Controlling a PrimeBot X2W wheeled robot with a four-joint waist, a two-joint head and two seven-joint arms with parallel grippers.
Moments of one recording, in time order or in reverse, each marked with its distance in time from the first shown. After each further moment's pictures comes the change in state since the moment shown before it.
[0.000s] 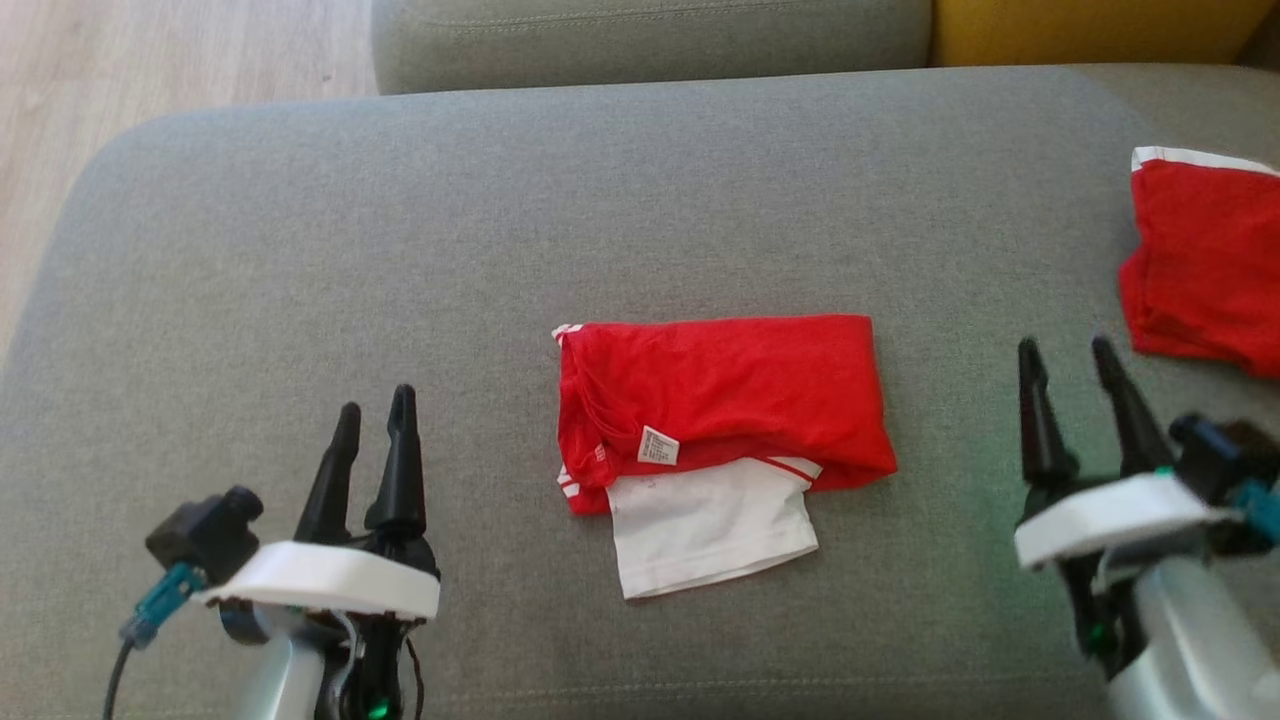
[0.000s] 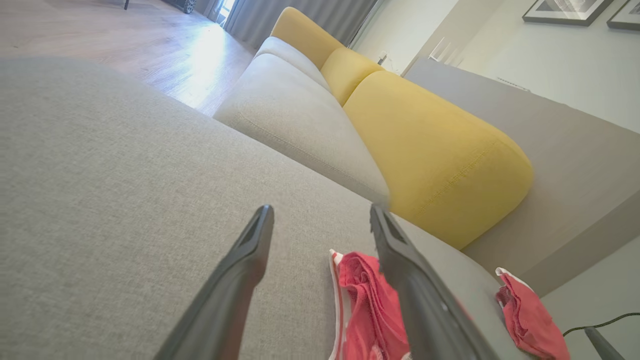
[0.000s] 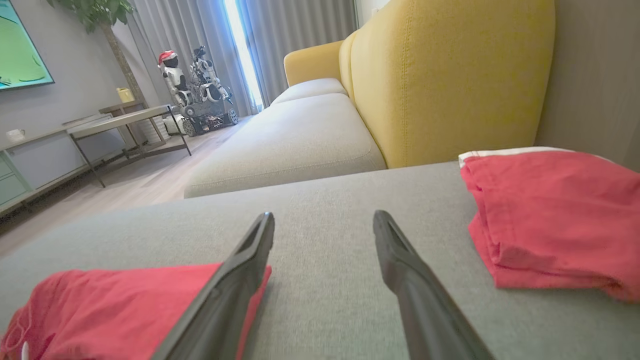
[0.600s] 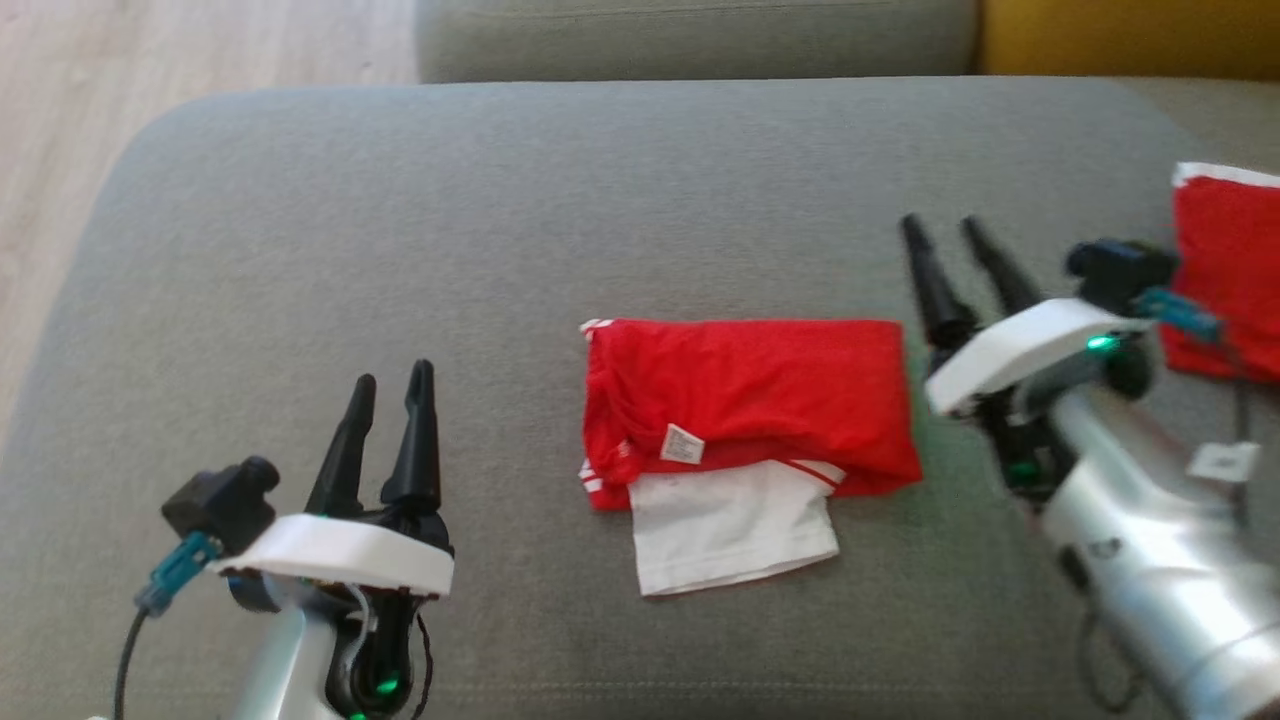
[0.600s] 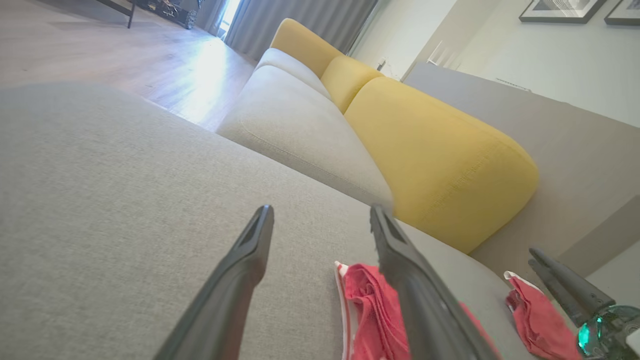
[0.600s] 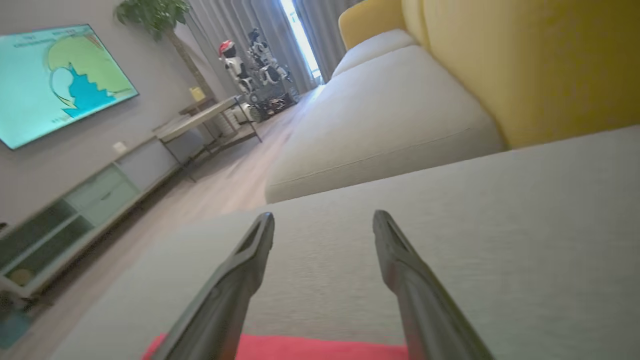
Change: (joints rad) left arm -0.046 -0.001 -0.026 0.023 0.040 -0.002 0.000; right arm -0.460 -0.030 0.564 0.397 0.603 0.000 0.000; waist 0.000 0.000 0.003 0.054
